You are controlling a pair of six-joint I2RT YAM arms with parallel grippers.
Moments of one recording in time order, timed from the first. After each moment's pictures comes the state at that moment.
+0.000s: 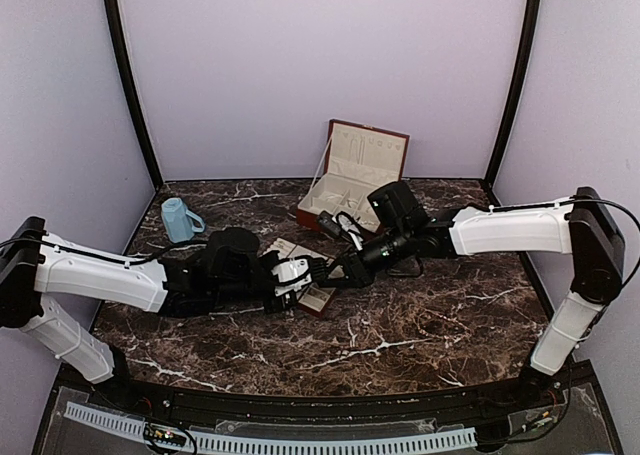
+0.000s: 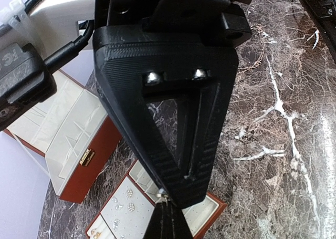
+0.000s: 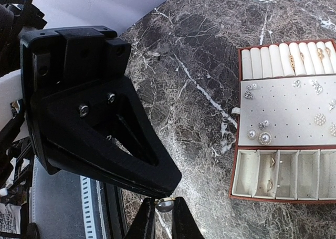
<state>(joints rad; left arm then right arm) -1.04 1.45 0.75 0.25 -0.02 0.60 0.85 1.69 1.12 -0.16 -0.73 0.12</state>
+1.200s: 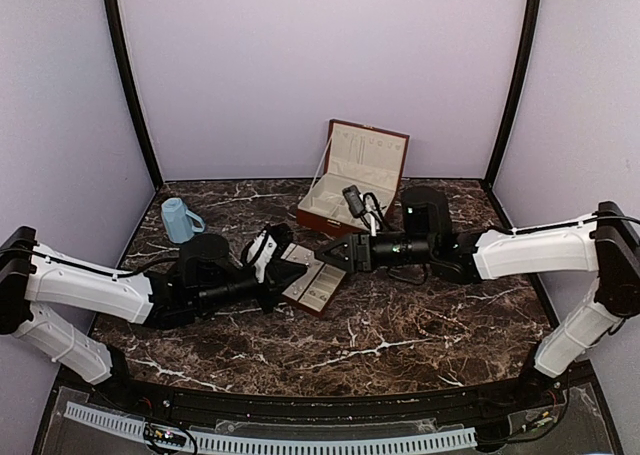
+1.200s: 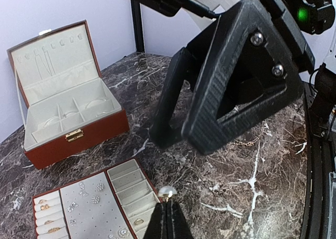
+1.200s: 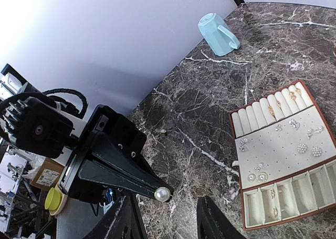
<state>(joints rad) -1.01 1.36 0.59 0.52 -0.02 0.03 0.88 1.53 0.88 0.37 -0.52 0.57</state>
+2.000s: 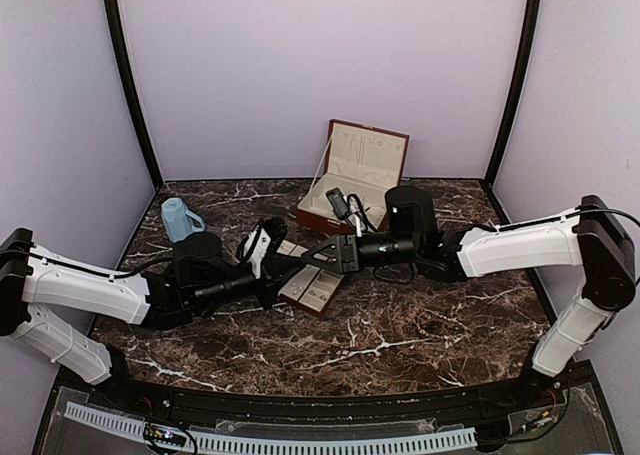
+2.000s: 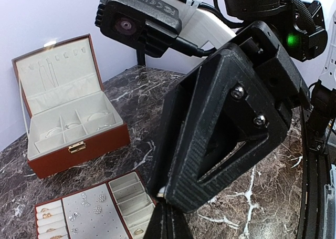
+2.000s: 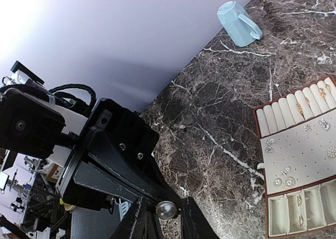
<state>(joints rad) -1.01 1.34 0.58 0.58 -0.01 0.01 0.91 1.62 0.95 0.40 -0.60 0.63</state>
